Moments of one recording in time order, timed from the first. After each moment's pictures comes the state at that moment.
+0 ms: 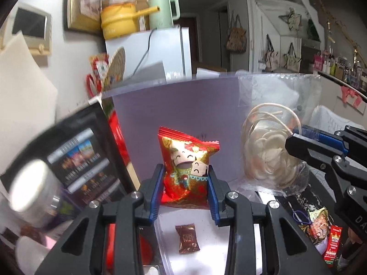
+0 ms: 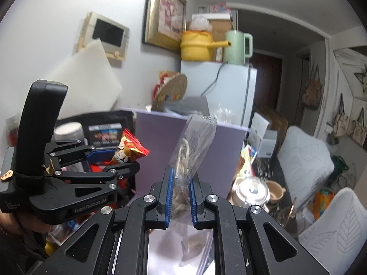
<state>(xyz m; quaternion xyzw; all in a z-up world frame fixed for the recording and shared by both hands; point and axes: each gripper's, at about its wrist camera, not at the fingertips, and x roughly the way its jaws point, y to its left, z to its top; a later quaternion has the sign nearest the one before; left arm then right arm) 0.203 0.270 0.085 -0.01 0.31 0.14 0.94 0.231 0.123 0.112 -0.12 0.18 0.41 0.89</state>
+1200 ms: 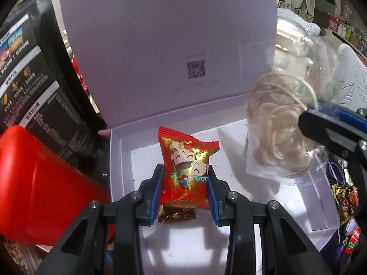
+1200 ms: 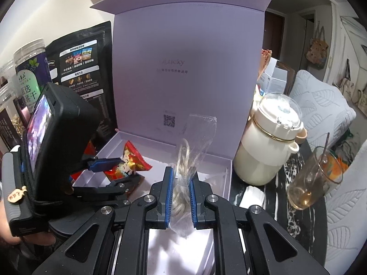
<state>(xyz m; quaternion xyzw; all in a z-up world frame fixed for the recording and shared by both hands) 0.244 0.271 -0.064 -0.03 0.47 0.15 0.87 0.266 0.147 -0.008 -0.15 0.31 0.39 0.85</state>
